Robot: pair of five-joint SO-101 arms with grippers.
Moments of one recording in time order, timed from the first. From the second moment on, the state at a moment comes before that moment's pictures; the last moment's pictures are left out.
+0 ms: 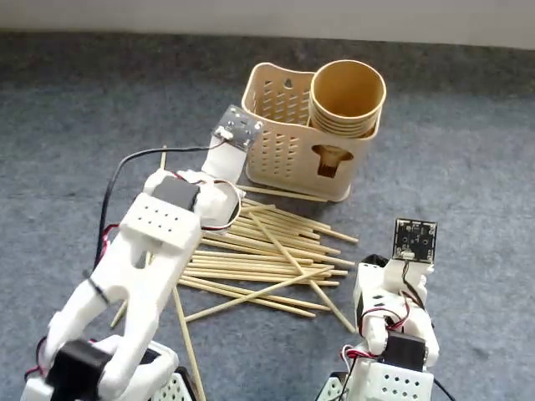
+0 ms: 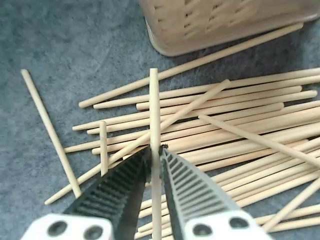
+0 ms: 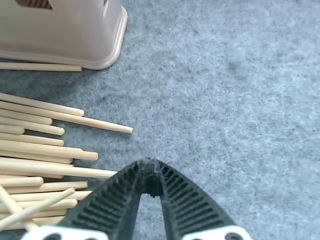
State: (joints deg) left arm 14.7 -20.2 33.5 59.0 -1.8; right arm 7.6 -104.6 95.7 59.5 7.3
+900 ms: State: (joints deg) left arm 13.7 -42.4 17.4 25.1 13.7; right arm 8.9 -104.6 95.7 59.5 7.3
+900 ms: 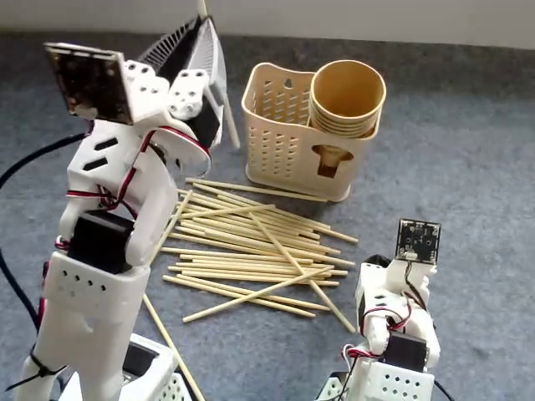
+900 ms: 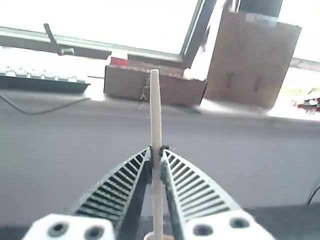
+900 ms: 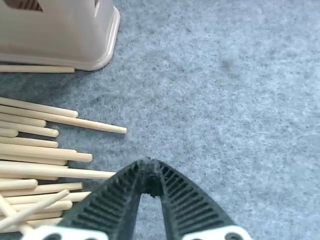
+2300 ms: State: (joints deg) left arm 17.4 -23.3 12.9 31.4 3.7; right arm 8.9 -104.6 95.7 59.5 7.3
